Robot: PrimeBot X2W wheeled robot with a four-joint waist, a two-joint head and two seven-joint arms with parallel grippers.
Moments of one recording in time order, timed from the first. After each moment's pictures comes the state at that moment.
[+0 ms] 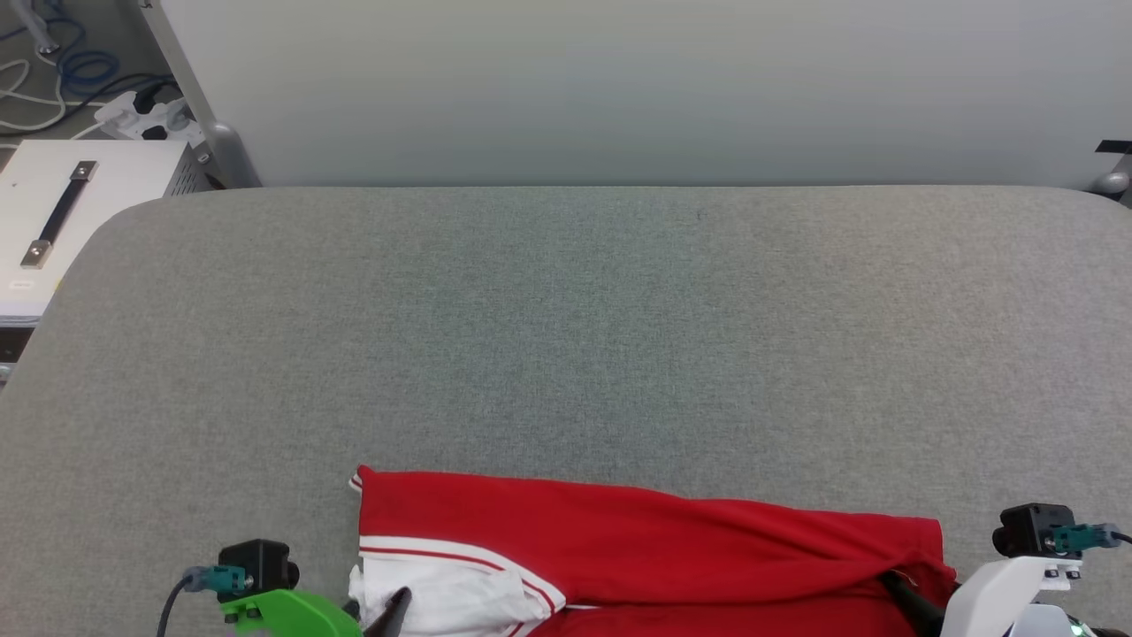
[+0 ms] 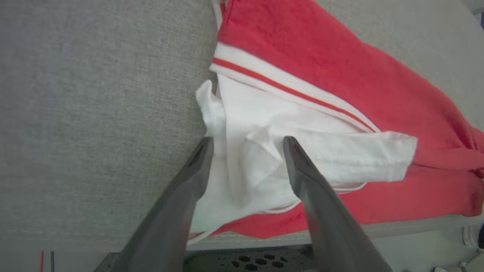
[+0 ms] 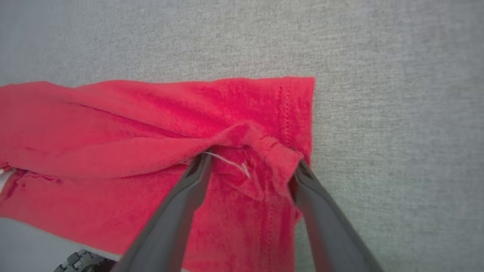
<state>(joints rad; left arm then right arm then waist) 0.01 0.56 -0.61 0.10 -1.14 0.23 0.15 0.05 -0.29 0.08 0.23 0.57 0.13 0.43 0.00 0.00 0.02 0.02</state>
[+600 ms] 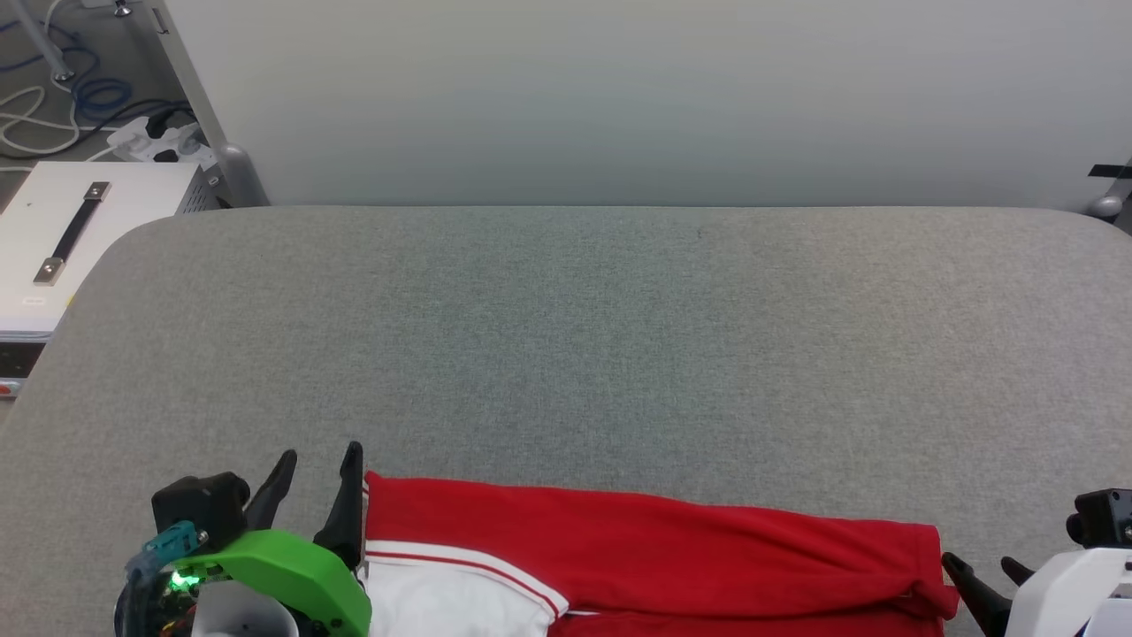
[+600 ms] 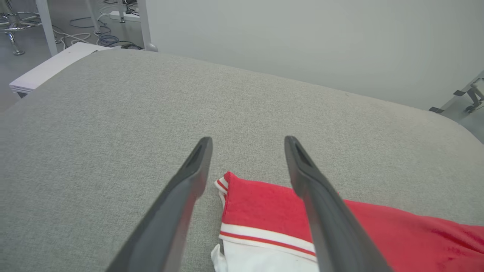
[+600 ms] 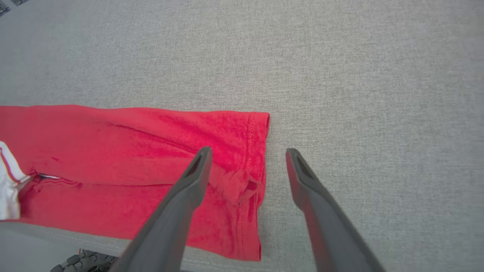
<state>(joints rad) -0.03 0.60 -0.54 -0.11 -0.90 0.39 -0.12 0.17 -0.26 -0.10 -0.11 0.47 0.13 0.62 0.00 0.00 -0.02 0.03</state>
